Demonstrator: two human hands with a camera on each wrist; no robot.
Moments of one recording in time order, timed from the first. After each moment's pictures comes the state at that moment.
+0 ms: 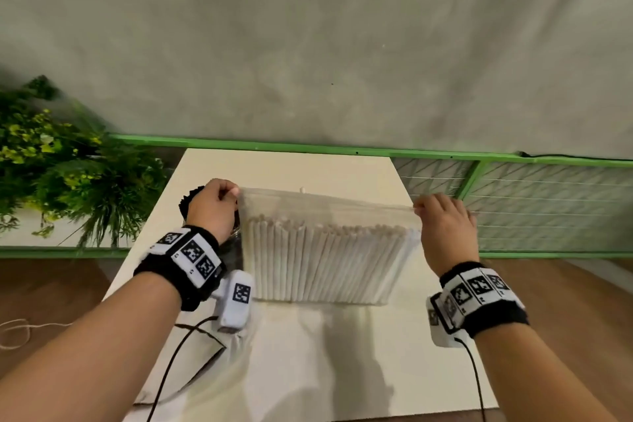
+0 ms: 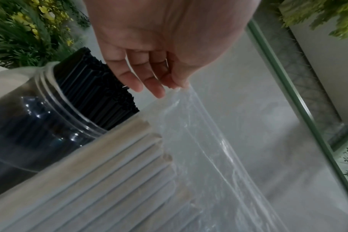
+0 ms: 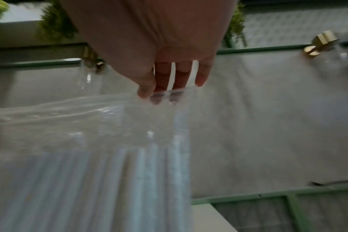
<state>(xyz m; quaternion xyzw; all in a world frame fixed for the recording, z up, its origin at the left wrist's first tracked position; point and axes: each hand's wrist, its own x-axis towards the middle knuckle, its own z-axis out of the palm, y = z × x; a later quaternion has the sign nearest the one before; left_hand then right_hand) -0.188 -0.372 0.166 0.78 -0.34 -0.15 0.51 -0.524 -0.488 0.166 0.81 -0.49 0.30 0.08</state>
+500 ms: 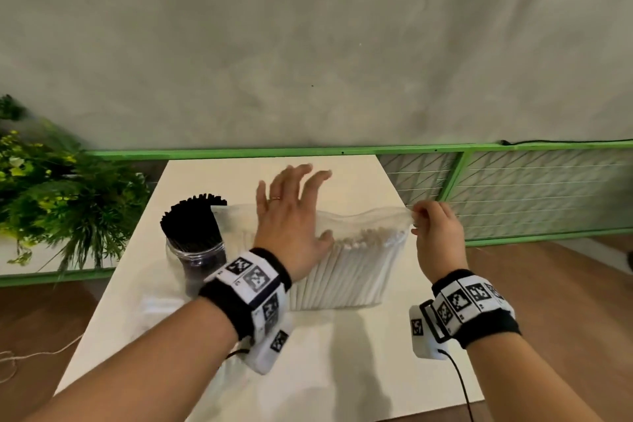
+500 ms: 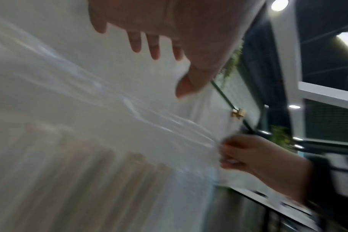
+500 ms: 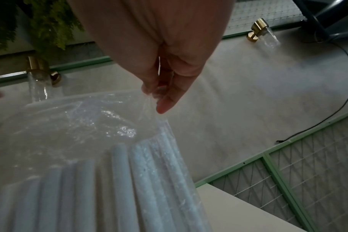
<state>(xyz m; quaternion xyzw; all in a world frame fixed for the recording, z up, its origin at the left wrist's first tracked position) -0.306 -0.377 0.208 0.71 -0.66 0.07 0.24 -0.532 -0.493 0.143 0.73 -0.48 0.47 -0.11</state>
